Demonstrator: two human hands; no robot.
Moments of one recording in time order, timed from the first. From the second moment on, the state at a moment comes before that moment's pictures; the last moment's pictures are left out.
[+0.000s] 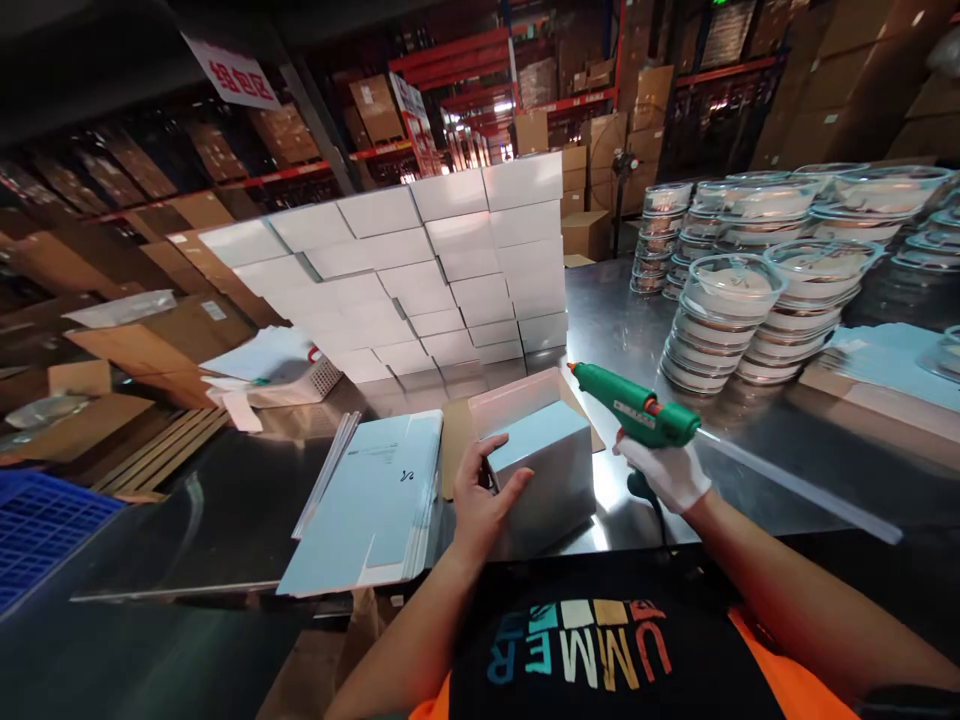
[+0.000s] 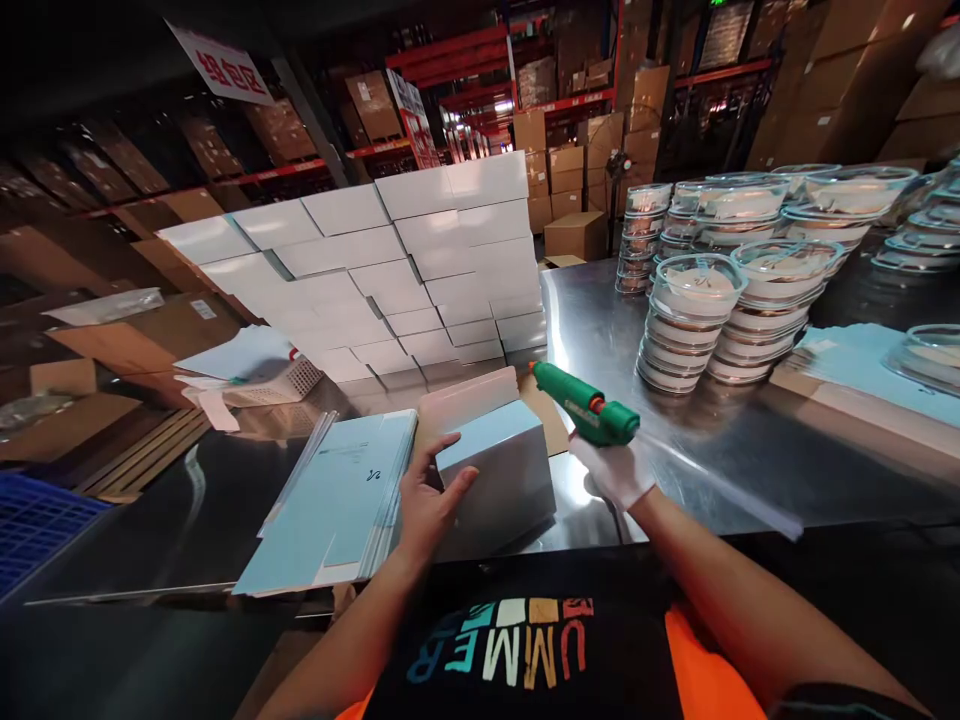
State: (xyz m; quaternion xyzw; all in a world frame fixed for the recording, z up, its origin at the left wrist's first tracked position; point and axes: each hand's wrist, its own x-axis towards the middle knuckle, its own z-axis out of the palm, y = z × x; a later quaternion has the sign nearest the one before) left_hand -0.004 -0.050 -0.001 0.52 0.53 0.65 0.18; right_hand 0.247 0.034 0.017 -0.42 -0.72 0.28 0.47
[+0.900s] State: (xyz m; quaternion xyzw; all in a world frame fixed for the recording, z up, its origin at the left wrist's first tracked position) left_hand -0.005 -0.022 -0.015 0.56 0.36 0.73 0.16; right_hand 0.243 0.059 0.019 -0.17 -0.81 0.38 0.41
